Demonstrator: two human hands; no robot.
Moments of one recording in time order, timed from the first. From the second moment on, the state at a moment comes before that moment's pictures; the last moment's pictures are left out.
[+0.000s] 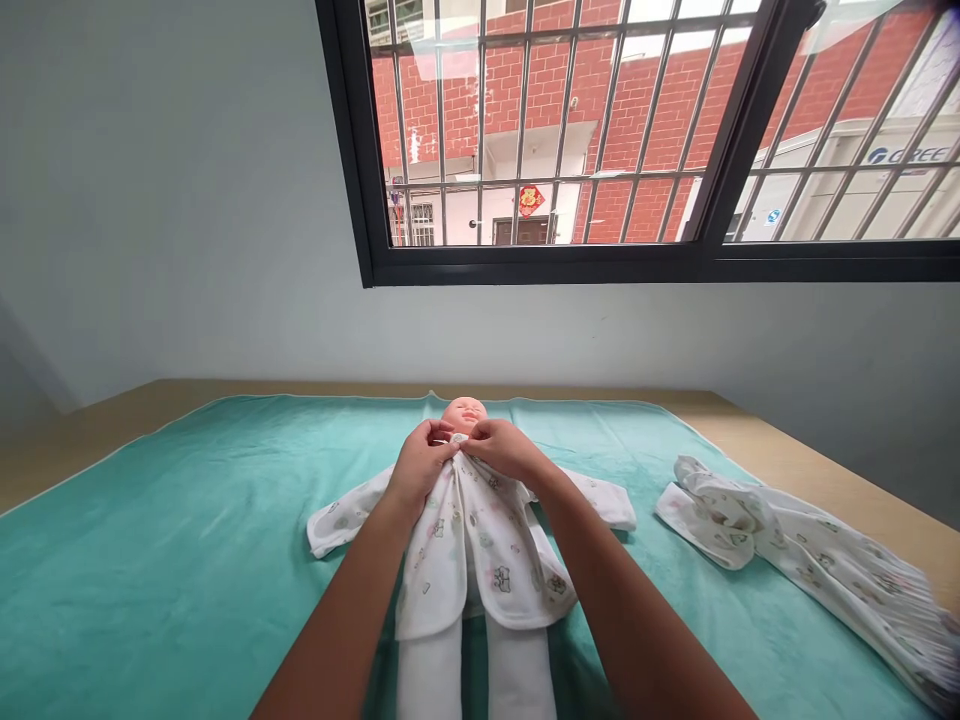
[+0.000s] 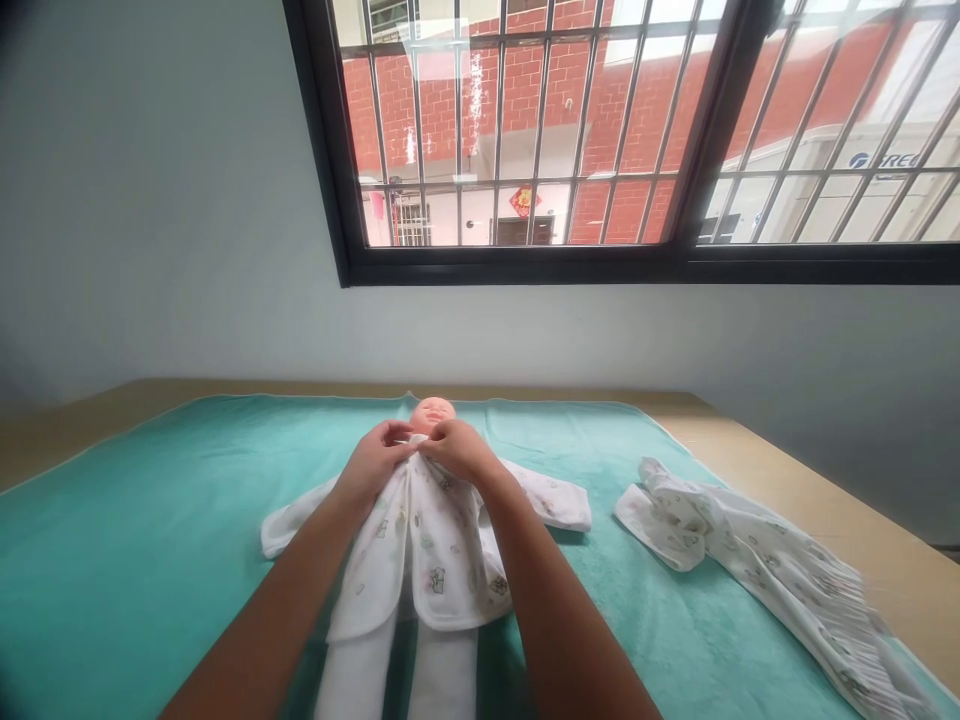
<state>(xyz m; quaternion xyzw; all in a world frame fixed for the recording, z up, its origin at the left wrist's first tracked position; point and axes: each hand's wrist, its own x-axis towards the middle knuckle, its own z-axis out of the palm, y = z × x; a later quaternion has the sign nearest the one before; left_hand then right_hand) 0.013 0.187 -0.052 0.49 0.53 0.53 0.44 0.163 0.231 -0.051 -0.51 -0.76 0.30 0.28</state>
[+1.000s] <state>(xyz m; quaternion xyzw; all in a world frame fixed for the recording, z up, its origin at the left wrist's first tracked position) -0.019 0.167 -0.022 0.71 0.54 0.27 0.37 0.147 0.172 0.007 -0.55 -0.80 0.24 0.02</state>
